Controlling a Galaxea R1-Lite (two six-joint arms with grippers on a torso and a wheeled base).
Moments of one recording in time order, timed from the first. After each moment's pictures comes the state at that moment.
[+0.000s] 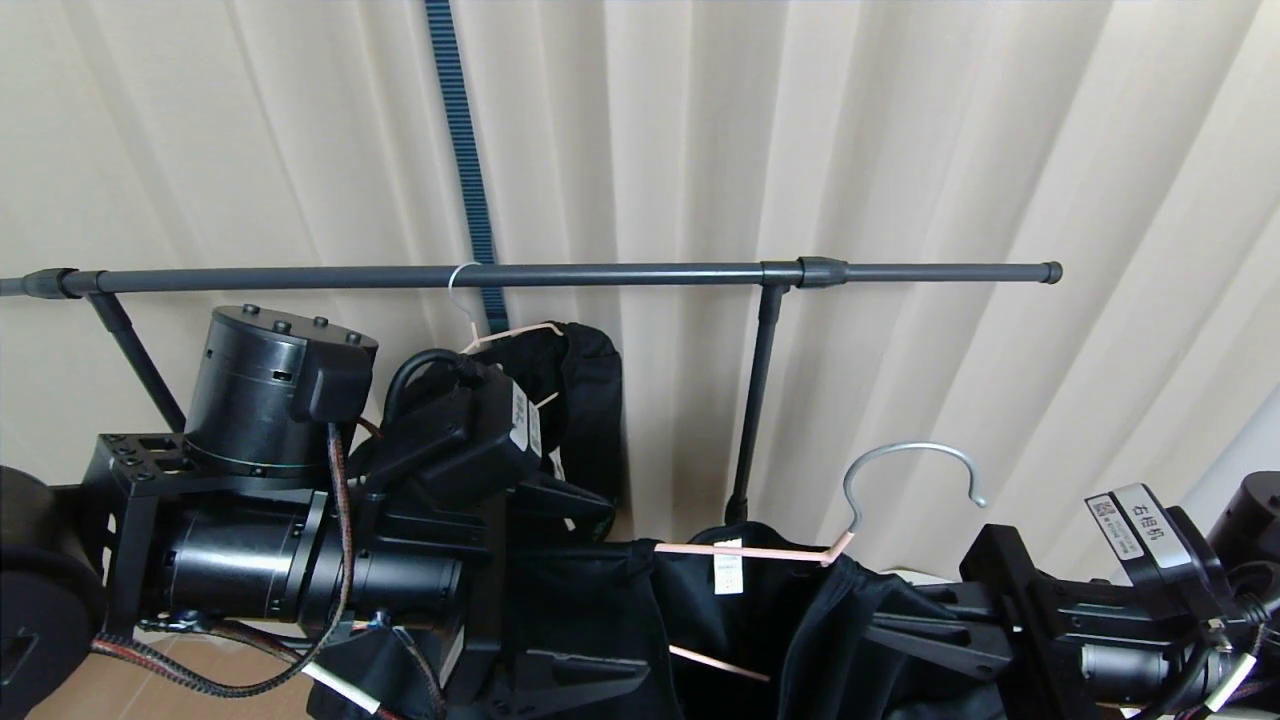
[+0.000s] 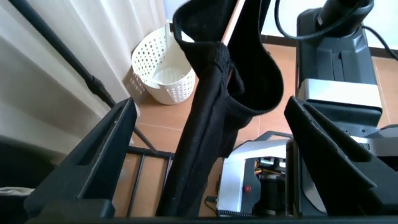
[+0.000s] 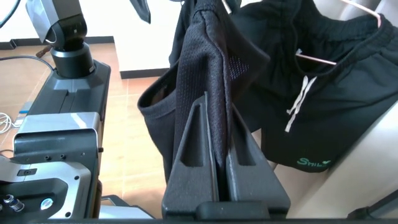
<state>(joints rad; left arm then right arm) -0.60 1.53 -0.81 -0.16 -0.66 0.46 0.39 1.66 -0.15 -1.41 0.97 -0.10</state>
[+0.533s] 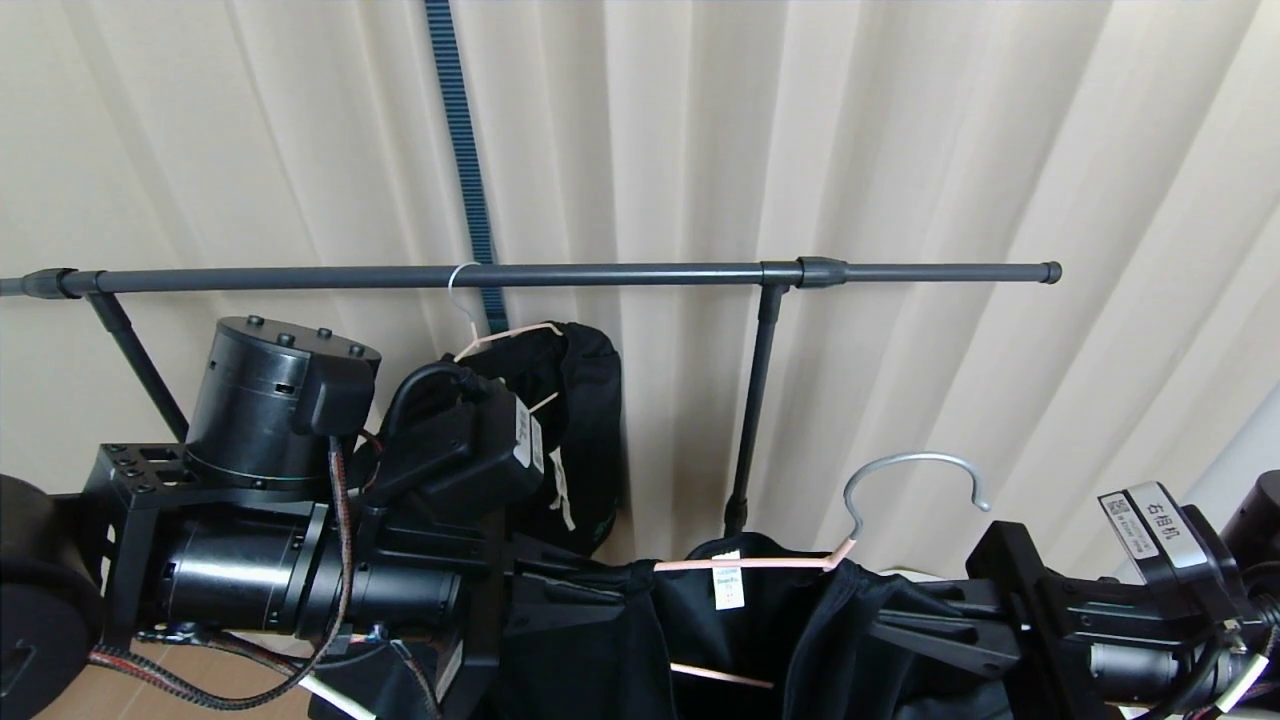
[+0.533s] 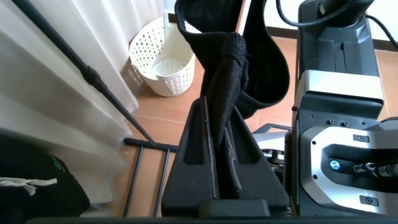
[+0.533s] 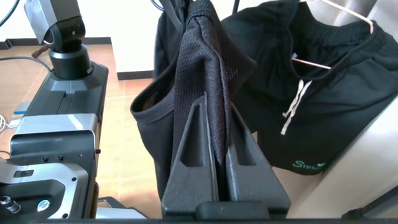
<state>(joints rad) -0.60 1.53 -0.80 -0.15 -0.64 0.46 0.39 1.65 -0.15 -1.41 0.97 -0.10</state>
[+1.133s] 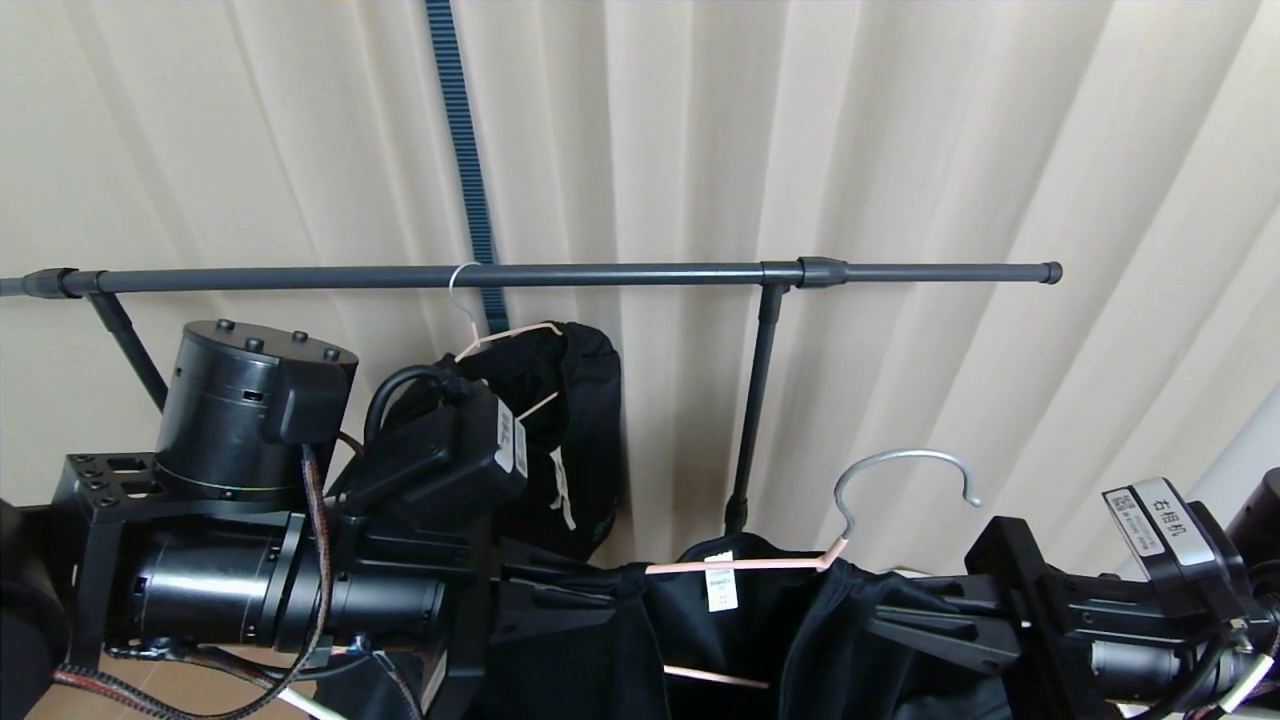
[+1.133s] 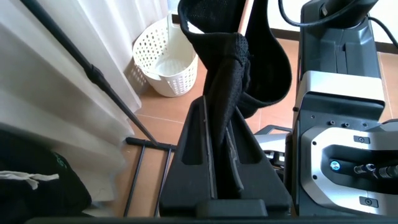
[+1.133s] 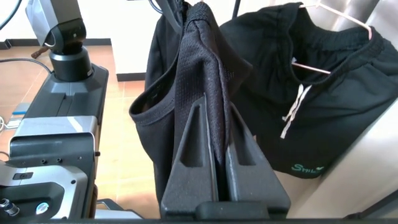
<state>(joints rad) -0.60 1.50 -0.77 -0.16 -0.63 0.45 0.39 1.64 -0.16 -1.41 0.95 -0.10</state>
